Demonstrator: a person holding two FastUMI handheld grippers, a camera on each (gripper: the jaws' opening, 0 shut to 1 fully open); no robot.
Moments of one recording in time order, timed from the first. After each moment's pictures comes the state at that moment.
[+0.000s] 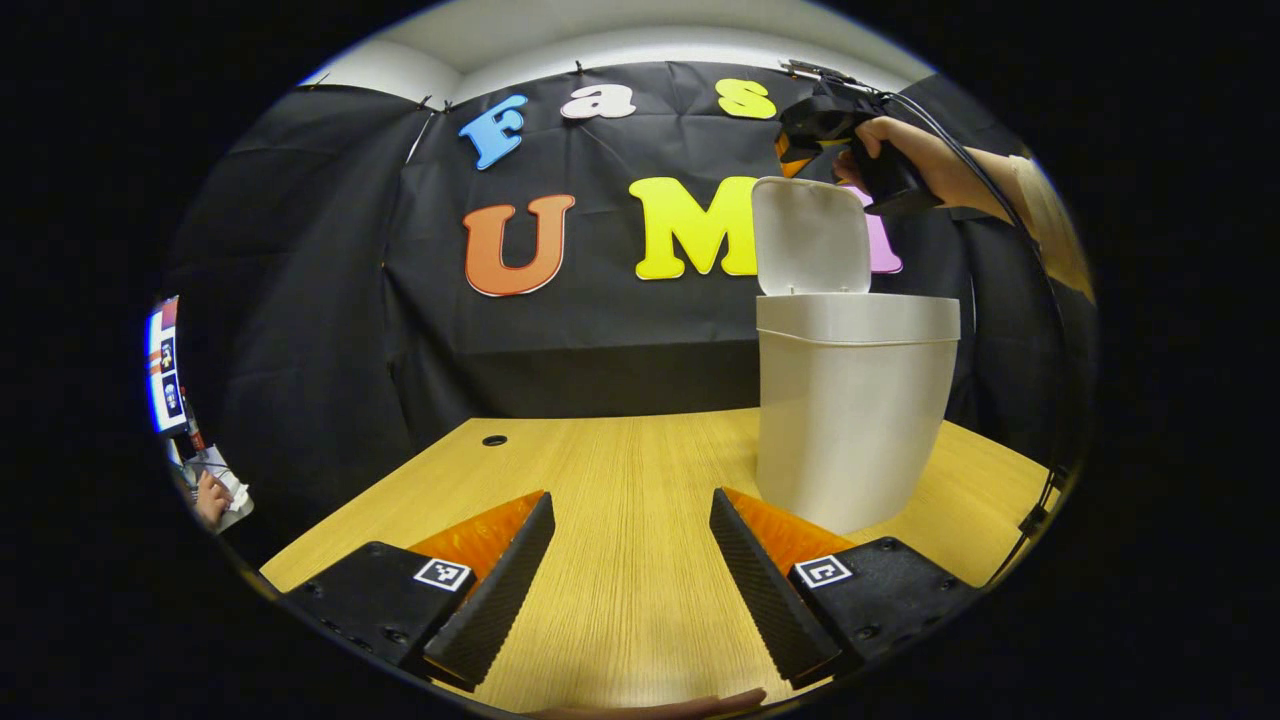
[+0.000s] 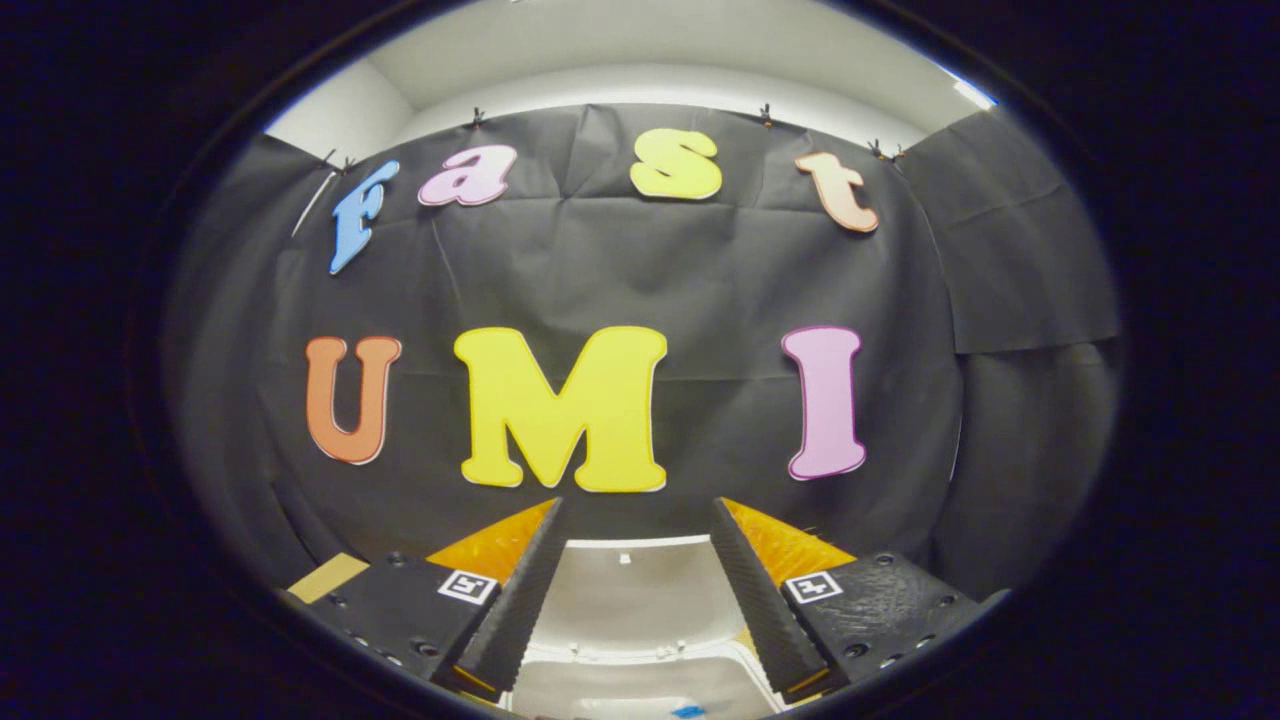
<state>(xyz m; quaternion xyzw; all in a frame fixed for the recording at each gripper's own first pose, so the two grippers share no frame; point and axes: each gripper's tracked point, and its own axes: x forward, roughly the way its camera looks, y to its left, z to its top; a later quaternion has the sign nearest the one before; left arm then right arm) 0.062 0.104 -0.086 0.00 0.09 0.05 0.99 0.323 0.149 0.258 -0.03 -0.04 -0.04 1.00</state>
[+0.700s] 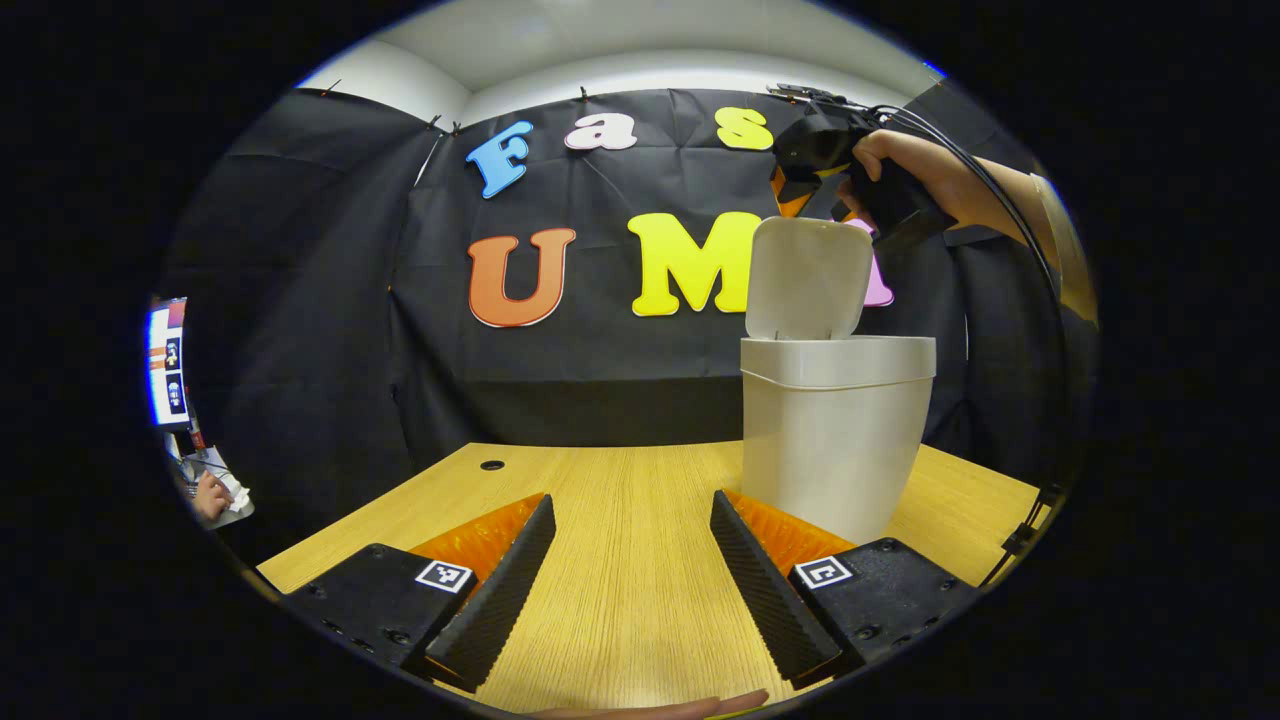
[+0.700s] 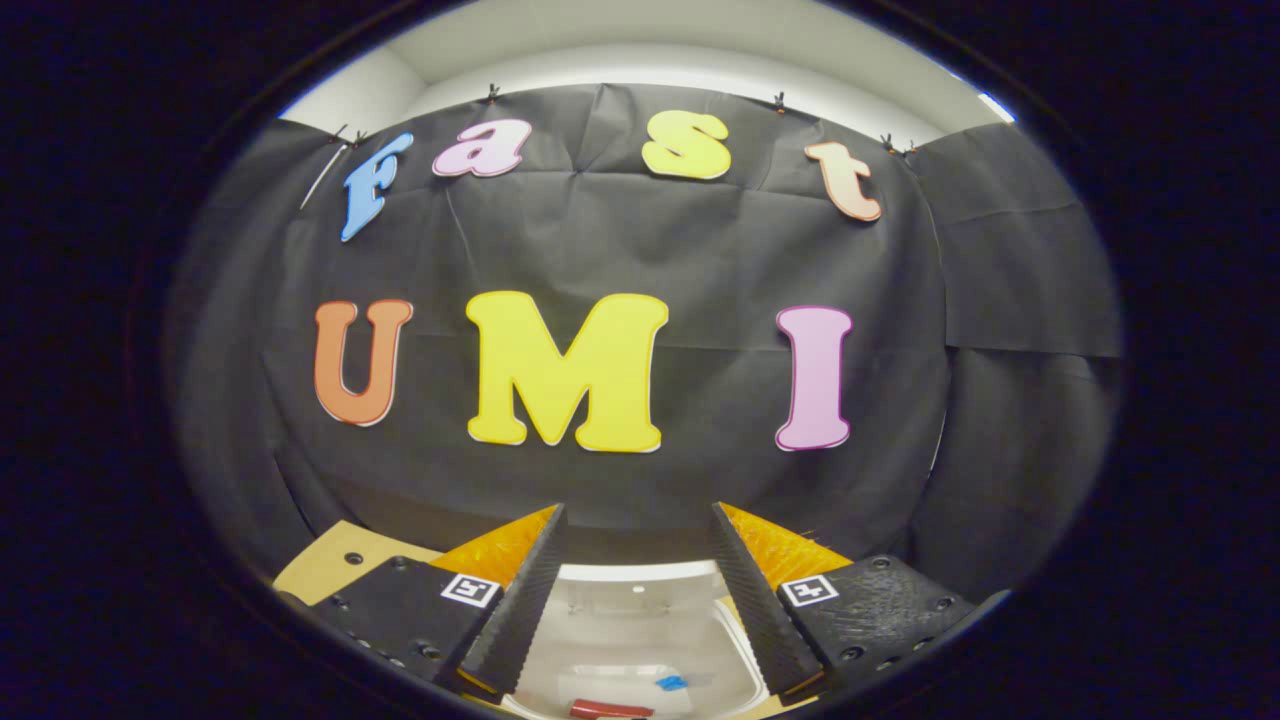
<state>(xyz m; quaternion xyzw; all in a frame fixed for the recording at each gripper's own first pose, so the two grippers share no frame) 0.043 0.083 -0.050 0.00 0.04 0.04 1.00 0.282 0.150 0.226 -0.06 0.04 -0.05 1.00</state>
